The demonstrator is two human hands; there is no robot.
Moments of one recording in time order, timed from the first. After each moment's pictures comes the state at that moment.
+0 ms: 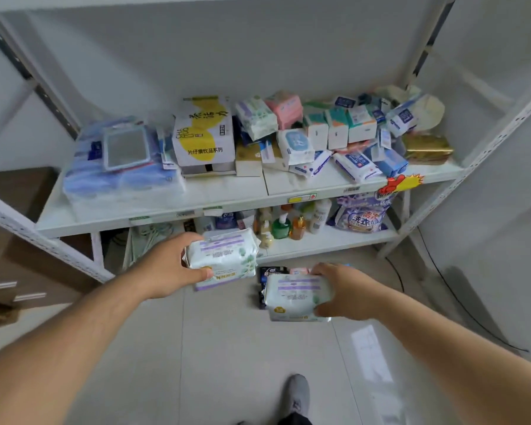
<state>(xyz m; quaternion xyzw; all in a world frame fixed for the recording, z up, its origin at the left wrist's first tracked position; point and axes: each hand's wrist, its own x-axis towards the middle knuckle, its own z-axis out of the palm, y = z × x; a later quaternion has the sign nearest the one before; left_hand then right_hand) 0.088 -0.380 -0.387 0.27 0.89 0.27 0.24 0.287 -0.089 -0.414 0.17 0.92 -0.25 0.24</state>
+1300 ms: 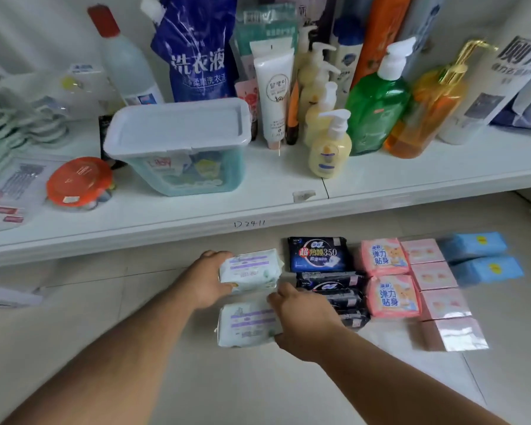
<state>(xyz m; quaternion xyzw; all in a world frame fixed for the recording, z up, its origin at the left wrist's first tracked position) -0.135 -0.297 -1.214 0.24 0.89 0.22 0.30 0.034 -0.134 -1.172 0.03 0.97 -0.11 0.23</state>
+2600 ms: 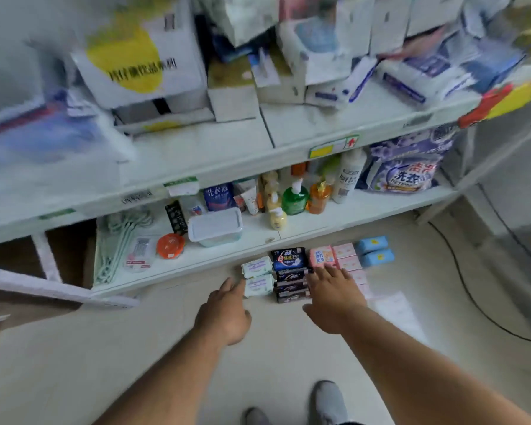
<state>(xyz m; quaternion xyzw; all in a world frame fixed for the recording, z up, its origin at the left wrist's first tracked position) 0.053 -0.291 -0.711 0.25 0.90 0.02 0.35 0.169 -0.098 -0.720 0.19 0.93 -0.12 0.28</state>
